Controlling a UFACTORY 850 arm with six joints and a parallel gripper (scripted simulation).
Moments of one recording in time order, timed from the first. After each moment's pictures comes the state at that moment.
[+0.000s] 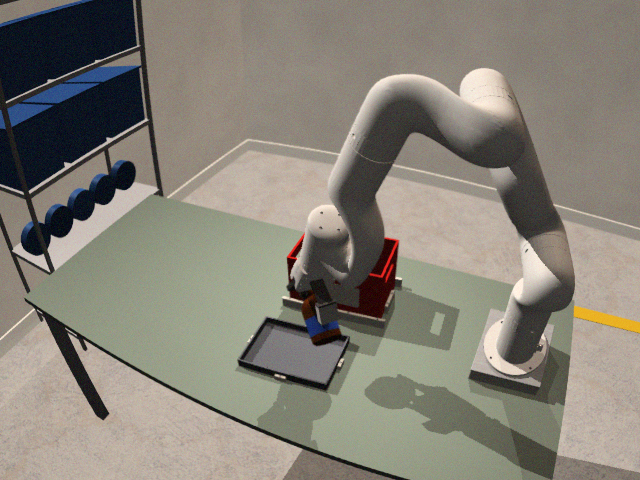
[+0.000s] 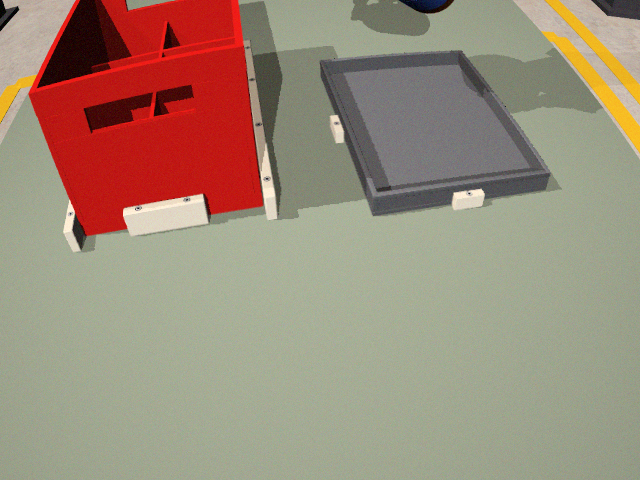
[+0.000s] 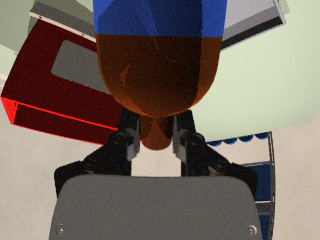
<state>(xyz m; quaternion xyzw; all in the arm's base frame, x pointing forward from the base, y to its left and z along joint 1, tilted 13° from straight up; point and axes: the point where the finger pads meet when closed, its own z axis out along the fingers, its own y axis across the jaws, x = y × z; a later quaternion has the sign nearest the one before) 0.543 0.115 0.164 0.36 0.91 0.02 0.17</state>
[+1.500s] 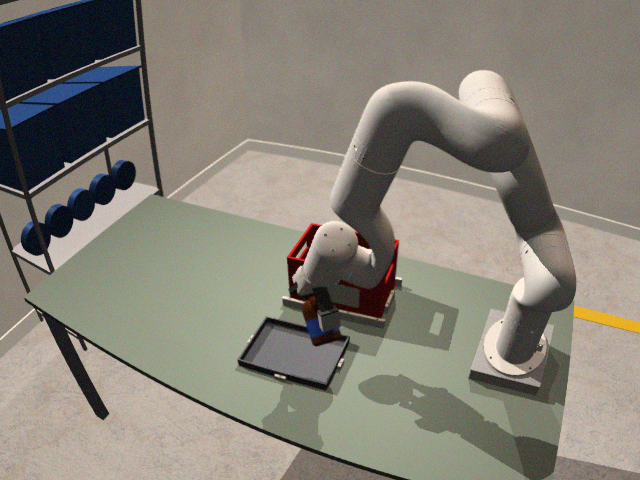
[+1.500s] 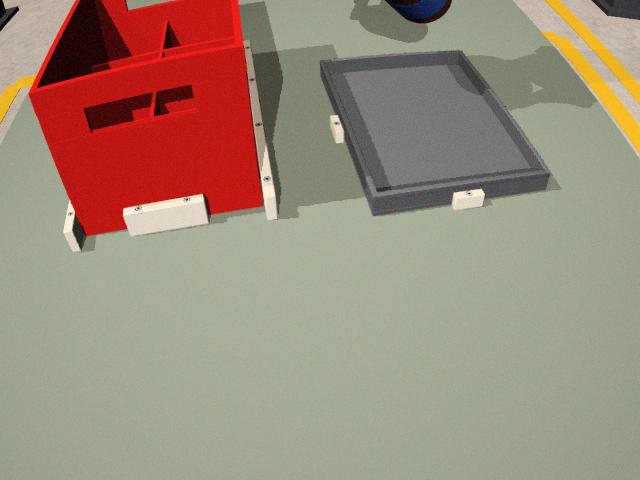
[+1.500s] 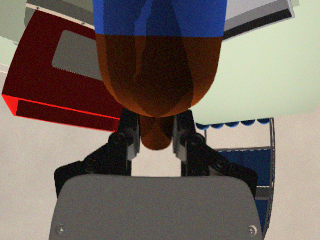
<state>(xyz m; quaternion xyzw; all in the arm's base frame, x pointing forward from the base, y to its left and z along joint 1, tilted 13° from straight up) 0.540 0.114 0.162 0.37 0.90 -0.01 0.23</state>
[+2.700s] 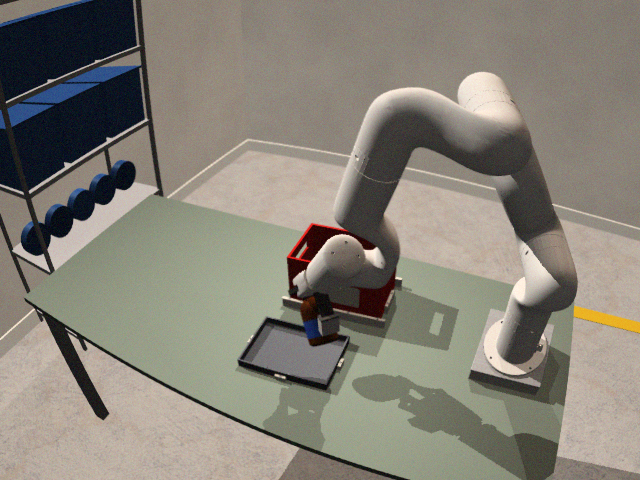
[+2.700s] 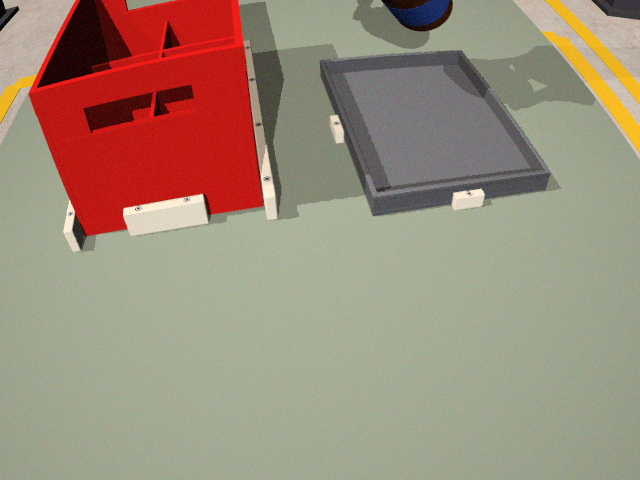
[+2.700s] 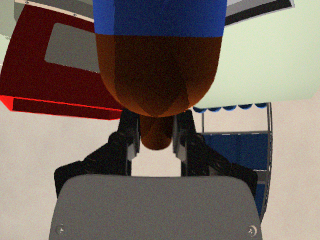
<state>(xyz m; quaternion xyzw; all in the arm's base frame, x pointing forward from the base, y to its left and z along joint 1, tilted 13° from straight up) 0.542 0.117 0.165 0.36 0.89 -0.02 0.28</state>
